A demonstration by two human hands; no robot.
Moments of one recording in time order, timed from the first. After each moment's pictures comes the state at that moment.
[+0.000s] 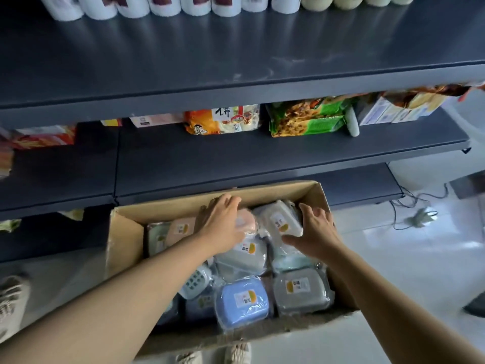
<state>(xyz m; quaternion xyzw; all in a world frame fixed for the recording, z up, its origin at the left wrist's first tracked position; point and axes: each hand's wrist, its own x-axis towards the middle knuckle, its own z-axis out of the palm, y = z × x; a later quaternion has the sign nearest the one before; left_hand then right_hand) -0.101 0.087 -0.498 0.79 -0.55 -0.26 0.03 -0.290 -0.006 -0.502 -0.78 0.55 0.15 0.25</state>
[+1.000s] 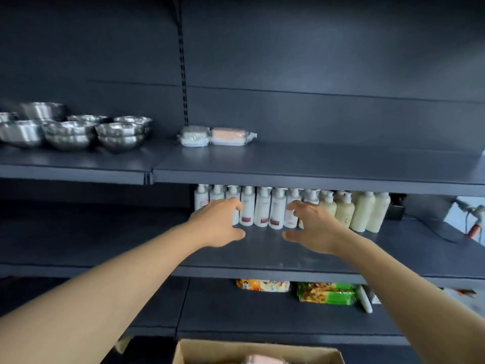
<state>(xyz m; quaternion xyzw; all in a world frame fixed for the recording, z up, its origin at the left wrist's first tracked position) -0.017 0.166 -0.072 0.83 -0.53 -0.08 0.15 -0.182 0.026 -0.073 -0.94 0.31 -0.08 0.13</state>
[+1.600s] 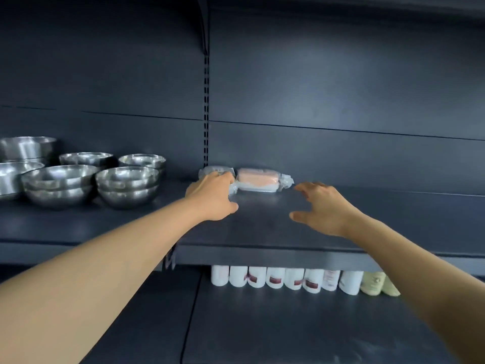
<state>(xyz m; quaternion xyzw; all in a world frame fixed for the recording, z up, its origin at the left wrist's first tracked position) 0.198 0.091 0.010 0.85 -0.49 0.06 0.16 0.014 -0.045 0.007 -0.93 0.31 -0.16 0.07</state>
